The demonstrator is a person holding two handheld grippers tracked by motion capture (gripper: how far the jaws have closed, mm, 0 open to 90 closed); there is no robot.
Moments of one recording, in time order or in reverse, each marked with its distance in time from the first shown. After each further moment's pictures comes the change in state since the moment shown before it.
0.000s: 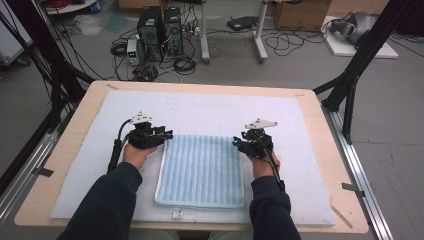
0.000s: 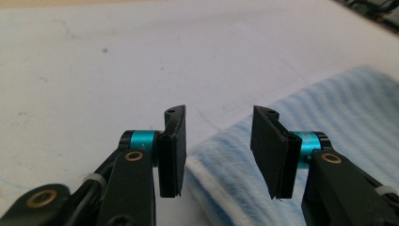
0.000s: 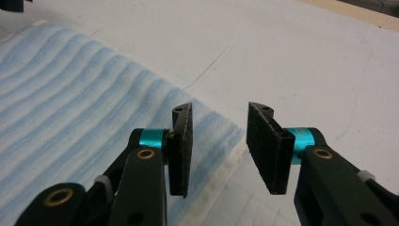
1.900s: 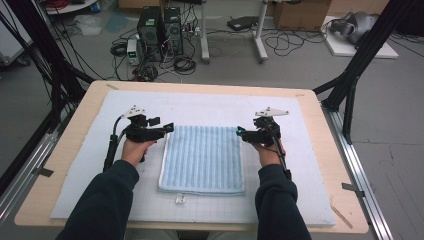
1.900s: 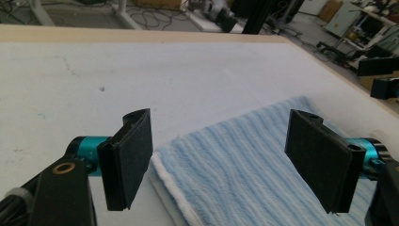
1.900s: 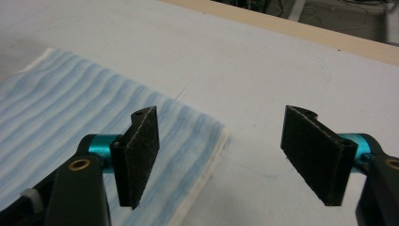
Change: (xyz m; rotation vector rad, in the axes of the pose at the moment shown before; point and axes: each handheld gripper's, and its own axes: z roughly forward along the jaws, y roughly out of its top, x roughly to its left) left arm 0.003 0.019 -0.021 -0.156 -0.094 -0.076; right arm -0.034 0.014 -0.006 -0.076 0.001 0.061
